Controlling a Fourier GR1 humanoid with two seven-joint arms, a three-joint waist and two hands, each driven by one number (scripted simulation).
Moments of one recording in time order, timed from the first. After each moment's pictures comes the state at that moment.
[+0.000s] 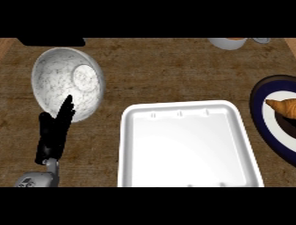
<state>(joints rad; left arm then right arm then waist) -0.07 0.13 -0.04 -1.45 -0.06 0.17 0.24 -0.25 -0.60 -0.21 -1.16 0.71 -0.11 -0.13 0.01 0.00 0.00</state>
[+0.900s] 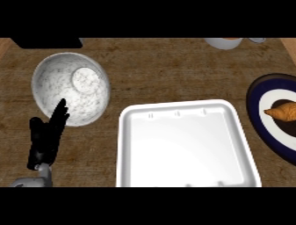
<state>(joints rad) -0.02 0.14 -0.01 -1.48 -0.05 0.15 0.23 -0.37 -0.62 -0.39 -0.88 0.38 0.19 -0.57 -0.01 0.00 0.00</state>
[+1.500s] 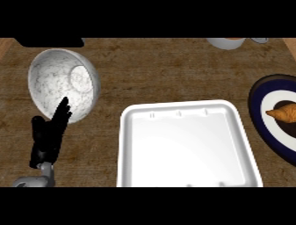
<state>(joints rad) -0.03 0.13 -0.02 -1.49 -0.06 0.14 0.24 -0.36 -0.73 -0.51 -0.67 0.18 0.42 -0.74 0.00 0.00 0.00</state>
